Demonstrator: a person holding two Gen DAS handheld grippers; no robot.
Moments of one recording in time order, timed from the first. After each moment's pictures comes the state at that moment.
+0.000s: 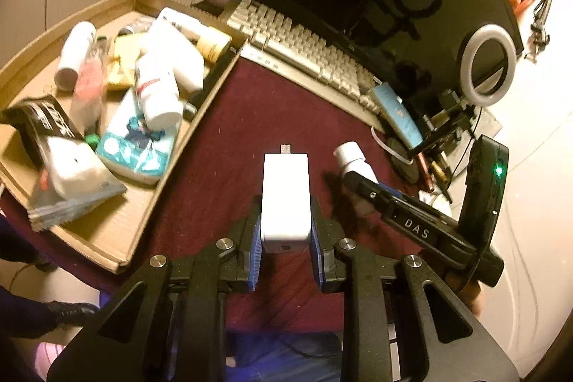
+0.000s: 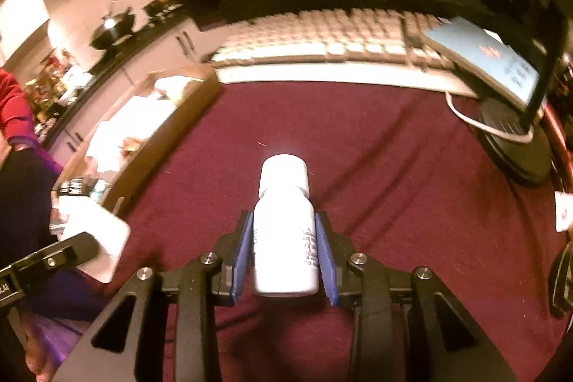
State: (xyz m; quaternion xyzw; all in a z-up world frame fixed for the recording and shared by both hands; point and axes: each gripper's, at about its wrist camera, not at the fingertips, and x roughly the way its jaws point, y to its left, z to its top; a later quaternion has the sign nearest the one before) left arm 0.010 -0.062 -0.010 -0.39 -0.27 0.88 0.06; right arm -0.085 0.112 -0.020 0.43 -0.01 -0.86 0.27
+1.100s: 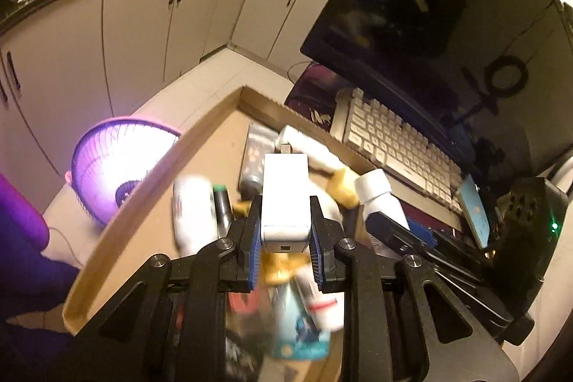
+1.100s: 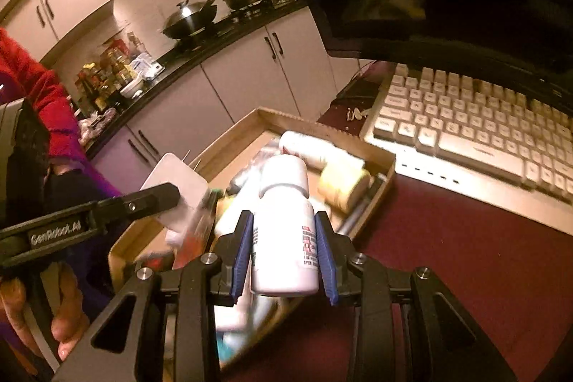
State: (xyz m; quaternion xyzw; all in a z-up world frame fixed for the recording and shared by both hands) left arm -0.082 -0.221 0.020 -0.39 -0.26 0.88 -0.07; right arm -0.160 -0.064 0.007 0.42 -0.01 -0.82 0.39
